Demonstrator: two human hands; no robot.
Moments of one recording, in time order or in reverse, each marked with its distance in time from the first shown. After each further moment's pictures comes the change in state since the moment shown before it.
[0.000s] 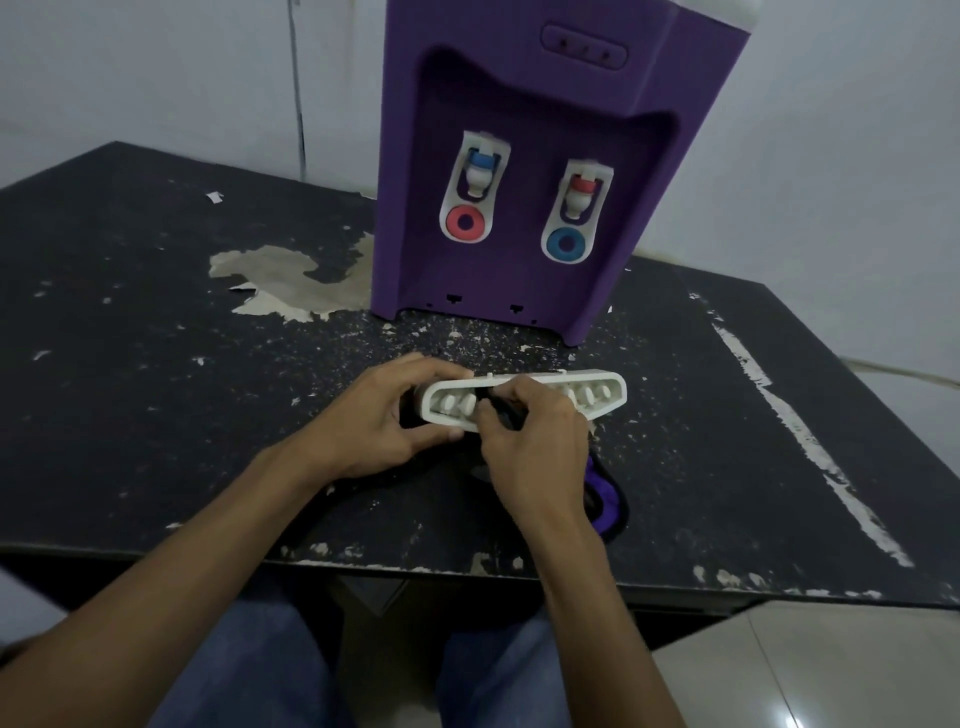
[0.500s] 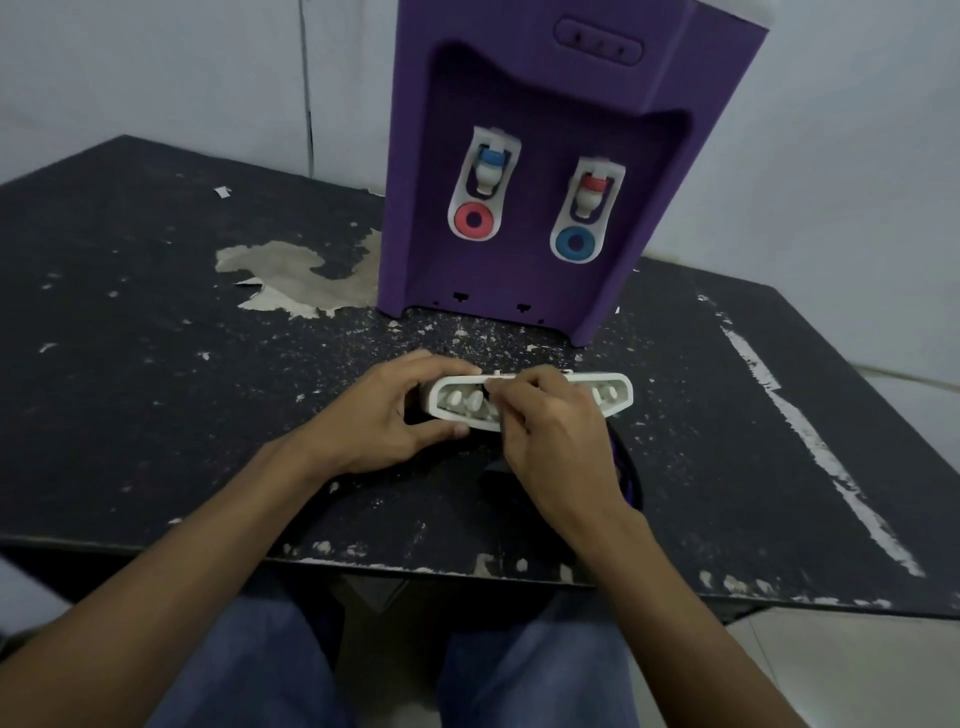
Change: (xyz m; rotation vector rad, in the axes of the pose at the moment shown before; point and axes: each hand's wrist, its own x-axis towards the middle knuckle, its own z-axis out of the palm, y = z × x) left_hand 0.001 0.003 -0.002 0.037 -0.022 -0.036; right_hand 0.018 0.027 -0.005 -0.254 0.000 -0.537
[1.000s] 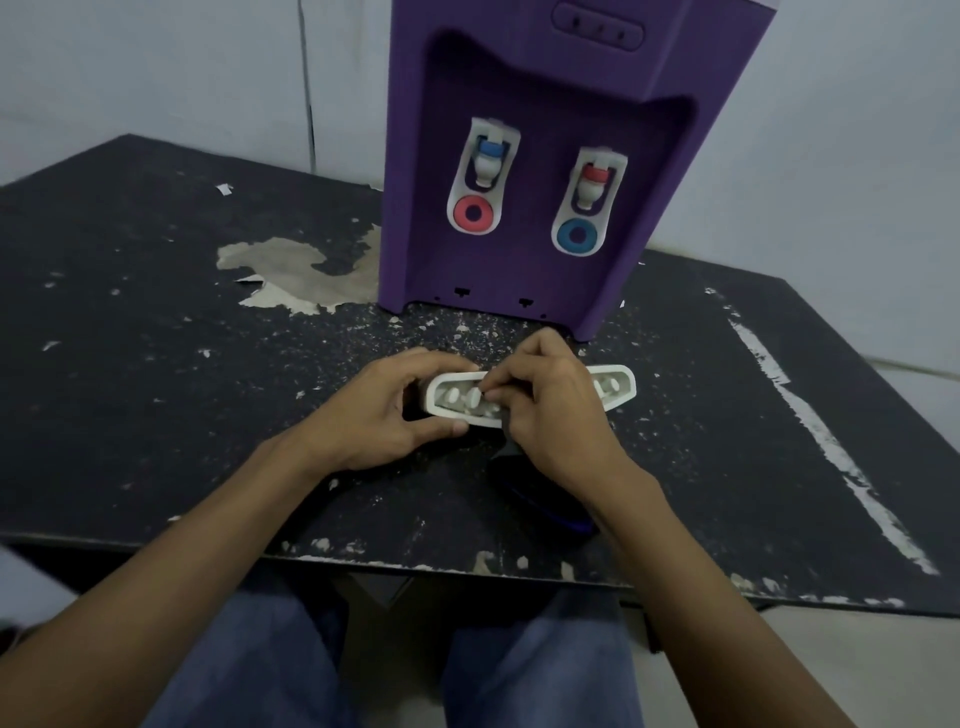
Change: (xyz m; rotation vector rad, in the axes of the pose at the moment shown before) left_hand -0.001 0.001 -0.001 0.000 -0.002 -0.039; right_hand 0.024 0.009 -0.005 0.285 -0.182 0.089
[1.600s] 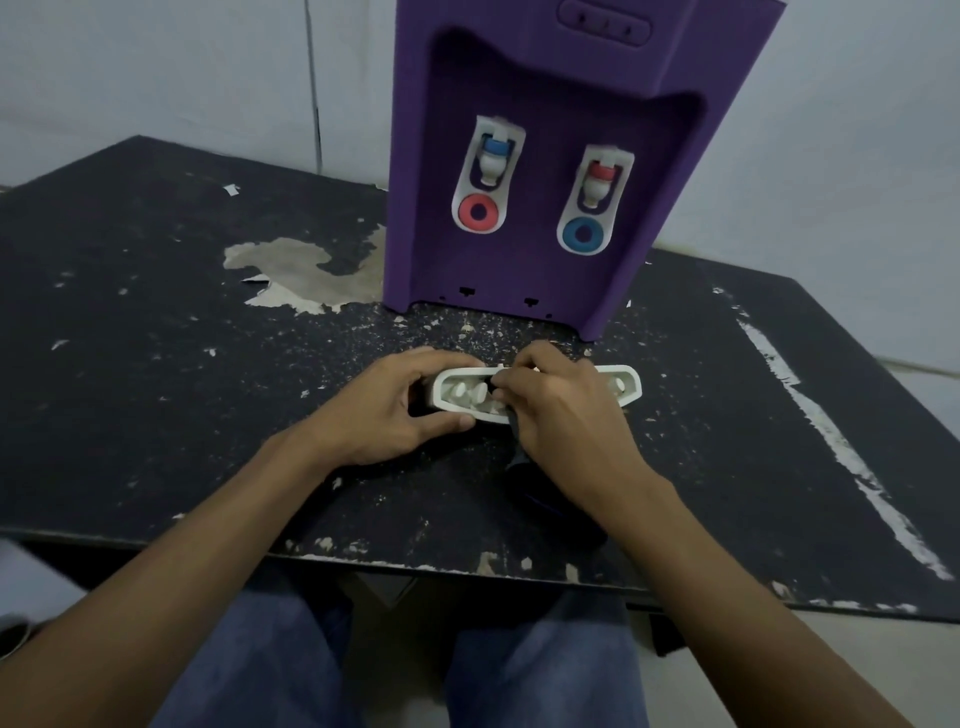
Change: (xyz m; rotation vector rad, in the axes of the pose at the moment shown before) left_hand 0.004 0.002 -0.001 0.005 -0.024 -0.015; right_hand -0.006 0.005 -0.003 -0.359 0.032 -0.287
